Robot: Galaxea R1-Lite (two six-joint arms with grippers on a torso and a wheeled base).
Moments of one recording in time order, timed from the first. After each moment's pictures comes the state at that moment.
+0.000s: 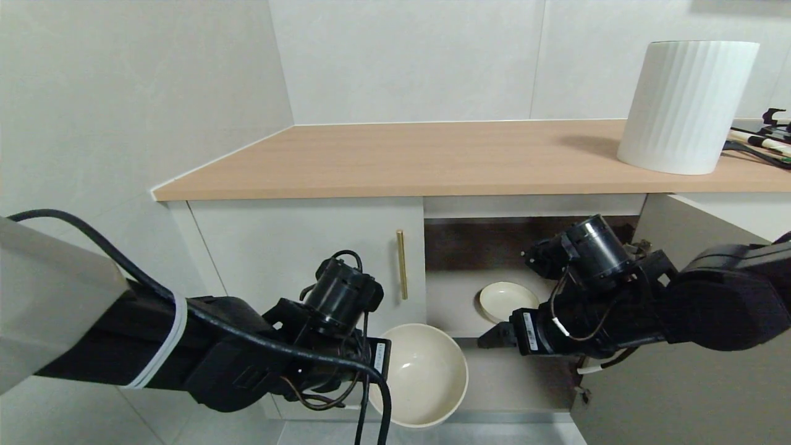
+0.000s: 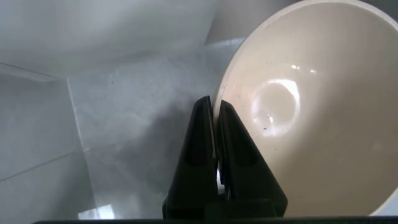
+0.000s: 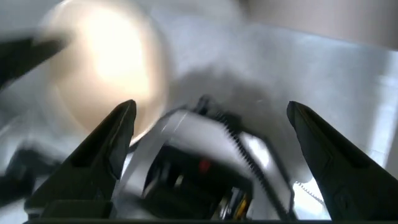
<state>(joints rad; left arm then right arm) -0.66 1.92 -0.91 -0.09 0.19 -0.43 0.60 1.81 -1.03 0.07 0.13 0.46</state>
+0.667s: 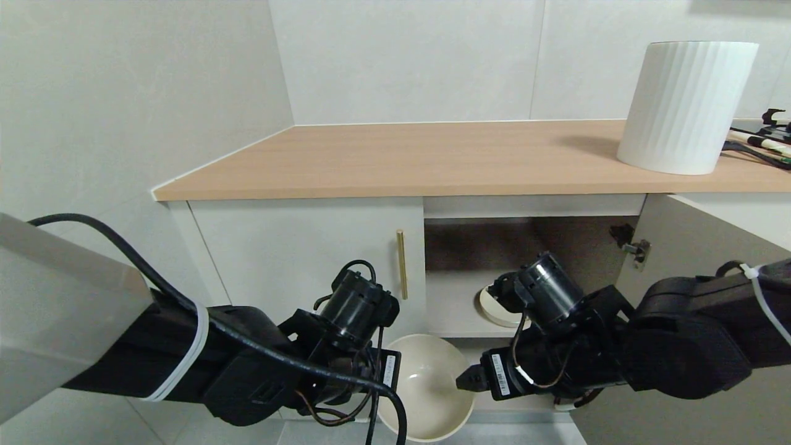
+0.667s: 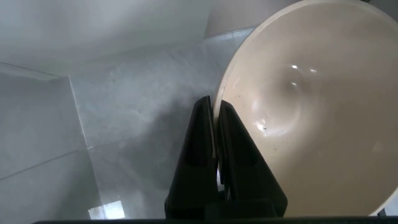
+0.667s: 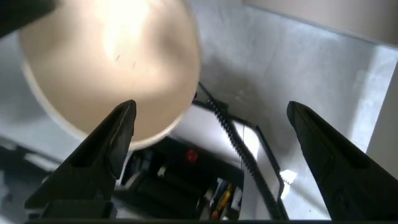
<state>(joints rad) -0.71 1.94 -0.91 -0.09 0.22 -0.44 0.75 1.89 -1.02 0.06 -0.01 0.48</state>
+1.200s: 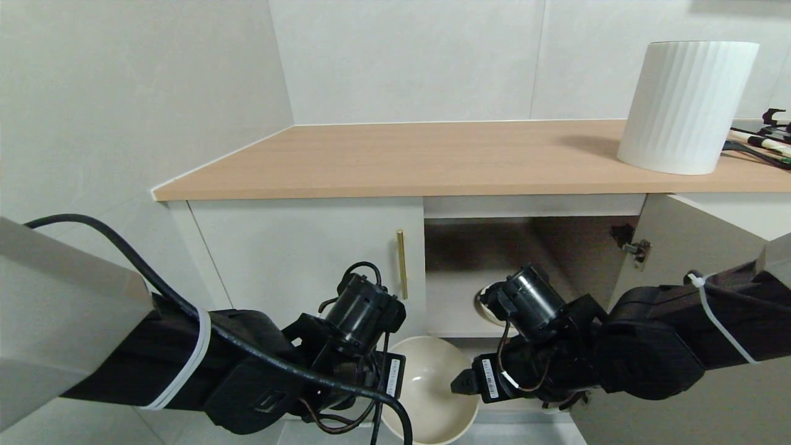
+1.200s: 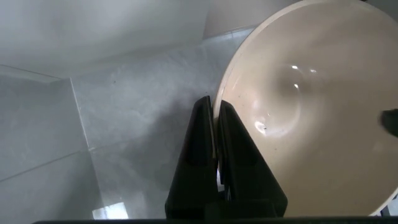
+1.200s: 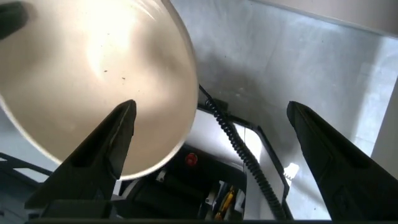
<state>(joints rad) -0.73 1.94 -0.91 -0.09 0.24 -0.44 0.75 1.96 -1.03 0.03 -0.02 0.50</state>
